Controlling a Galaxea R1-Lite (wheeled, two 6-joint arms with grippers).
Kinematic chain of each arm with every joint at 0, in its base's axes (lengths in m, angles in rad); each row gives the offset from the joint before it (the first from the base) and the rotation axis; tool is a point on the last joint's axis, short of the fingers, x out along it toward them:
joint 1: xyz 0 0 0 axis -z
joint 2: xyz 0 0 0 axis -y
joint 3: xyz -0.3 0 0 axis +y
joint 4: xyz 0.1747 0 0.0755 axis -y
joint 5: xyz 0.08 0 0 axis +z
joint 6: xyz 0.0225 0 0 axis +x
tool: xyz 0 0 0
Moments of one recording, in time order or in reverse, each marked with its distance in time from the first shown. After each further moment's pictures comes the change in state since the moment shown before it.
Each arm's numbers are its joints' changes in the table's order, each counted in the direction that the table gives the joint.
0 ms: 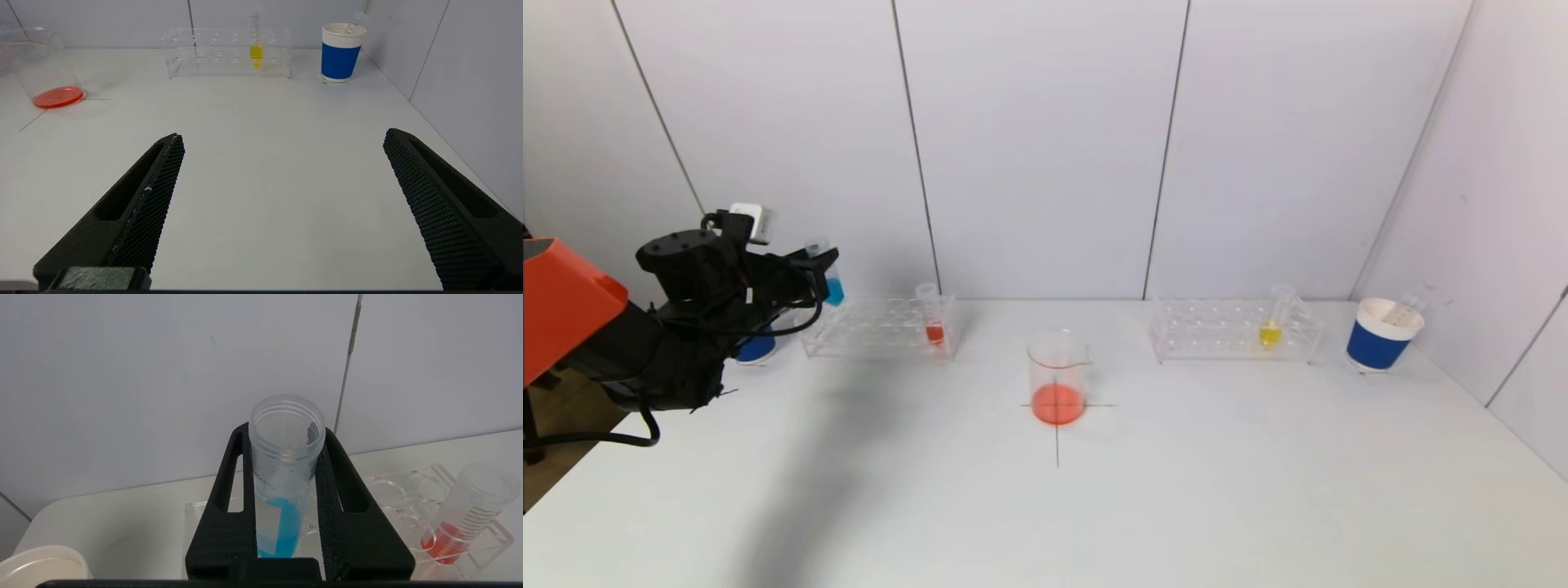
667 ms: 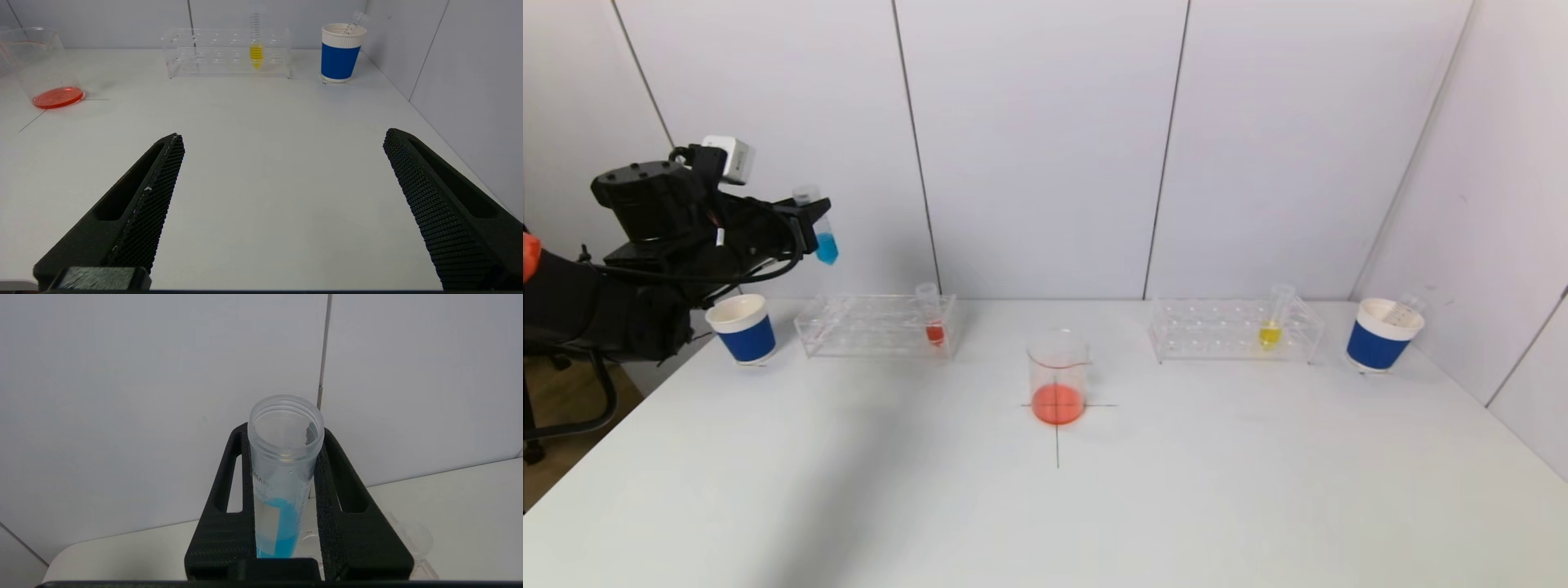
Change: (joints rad) left arm 0.025 0.171 -0.105 -0.230 -0.007 -0.005; right arm 0.000 0.000 0.000 0.000 0.000 0.000
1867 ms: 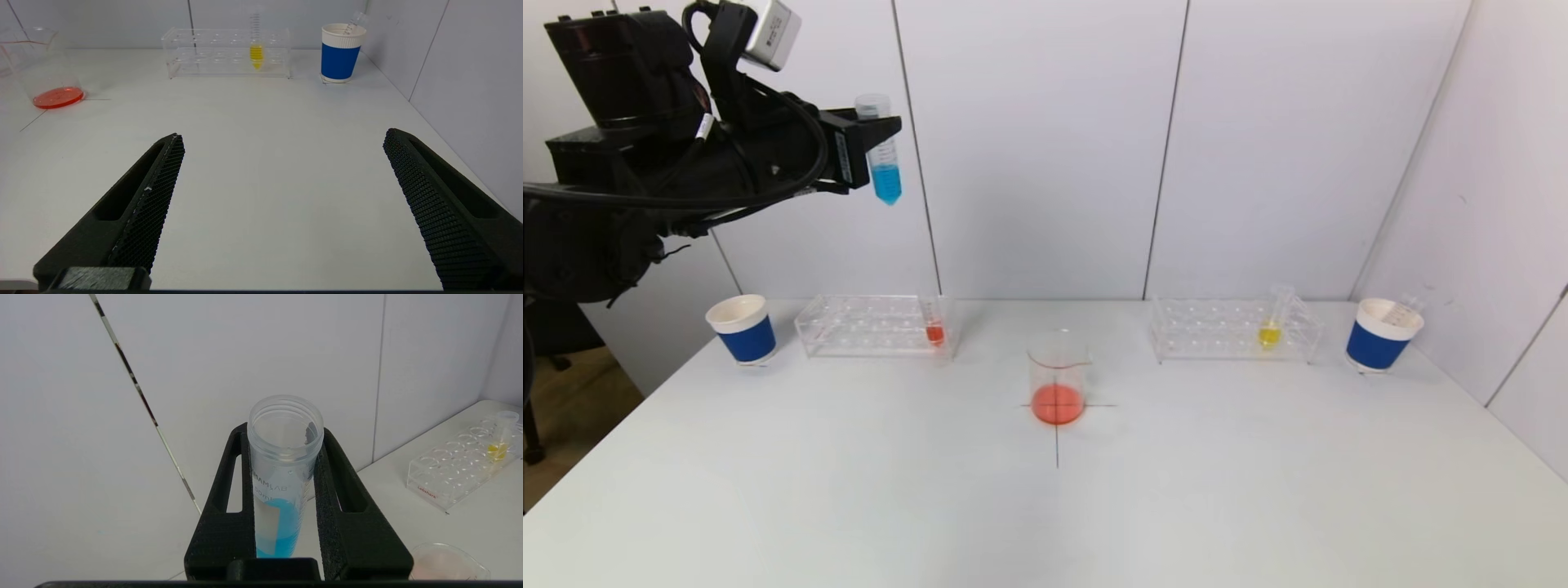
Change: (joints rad) left arm 0.290 0.281 -0.154 -0.384 0.007 0.149; right arm 0.000 0.000 0.000 0.000 0.000 0.000
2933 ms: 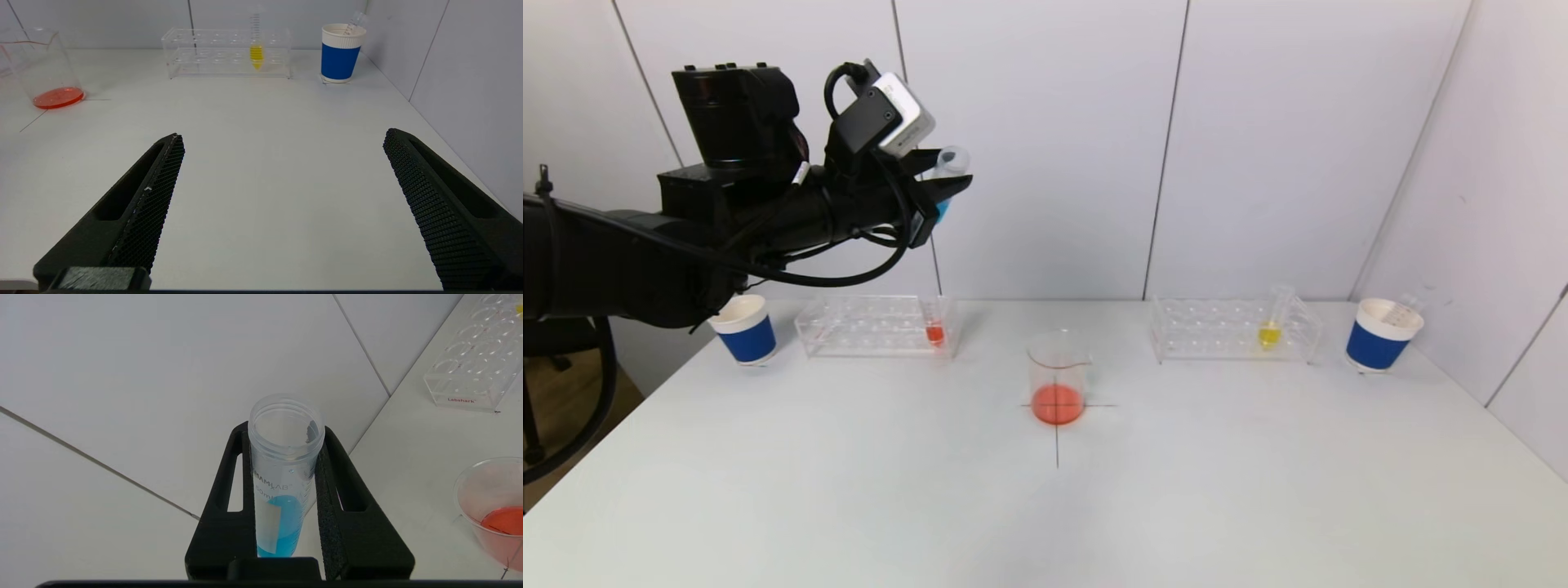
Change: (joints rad) left arm 0.122 -0.078 0.023 -0.011 -0.033 0.511; right arm 0.000 0.000 0.000 -0.001 0.000 0.000
